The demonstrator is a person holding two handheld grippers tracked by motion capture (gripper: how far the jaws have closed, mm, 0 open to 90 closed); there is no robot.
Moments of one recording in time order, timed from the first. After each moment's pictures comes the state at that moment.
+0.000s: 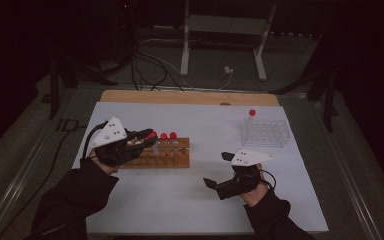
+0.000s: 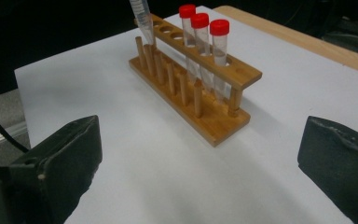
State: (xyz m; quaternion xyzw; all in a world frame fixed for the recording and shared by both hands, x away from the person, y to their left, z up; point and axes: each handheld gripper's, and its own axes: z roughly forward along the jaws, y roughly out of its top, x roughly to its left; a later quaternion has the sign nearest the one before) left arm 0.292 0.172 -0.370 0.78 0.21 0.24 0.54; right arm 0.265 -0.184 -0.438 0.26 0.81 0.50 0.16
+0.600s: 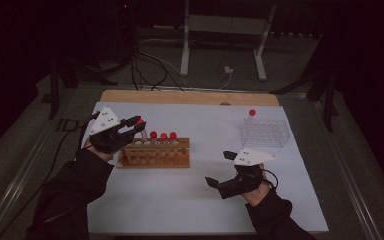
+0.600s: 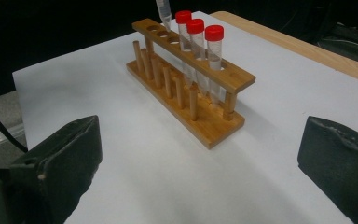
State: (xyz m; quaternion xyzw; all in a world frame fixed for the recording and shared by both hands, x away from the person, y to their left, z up) left arm 0.328 0.190 -0.386 0.76 0.27 0.29 0.52; right arm 0.265 -0.188 -0.436 0.26 0.80 0.51 0.17
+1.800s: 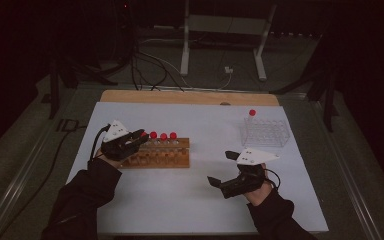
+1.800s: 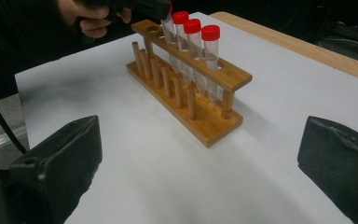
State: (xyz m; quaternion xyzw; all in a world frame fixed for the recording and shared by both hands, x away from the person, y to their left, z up) left arm 0.349 0.188 -0.452 0.77 0.32 0.25 0.49; right arm 0.266 -0.194 -0.436 0.27 0.80 0.51 0.16
